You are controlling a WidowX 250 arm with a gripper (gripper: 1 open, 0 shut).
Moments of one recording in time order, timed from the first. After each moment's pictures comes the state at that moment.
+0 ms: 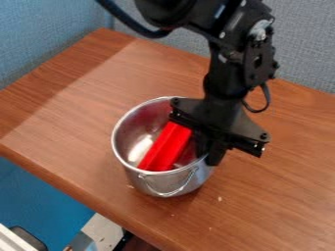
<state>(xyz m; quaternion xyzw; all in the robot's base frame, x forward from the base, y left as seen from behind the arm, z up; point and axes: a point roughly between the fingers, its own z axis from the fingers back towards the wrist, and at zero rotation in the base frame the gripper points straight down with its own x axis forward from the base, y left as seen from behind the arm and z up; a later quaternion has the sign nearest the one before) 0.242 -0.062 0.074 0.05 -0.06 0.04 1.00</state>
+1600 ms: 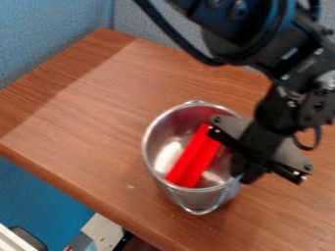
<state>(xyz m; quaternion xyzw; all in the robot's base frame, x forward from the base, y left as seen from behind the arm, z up) 0.242 -0.088 0.063 0.11 -0.08 0.02 0.99</state>
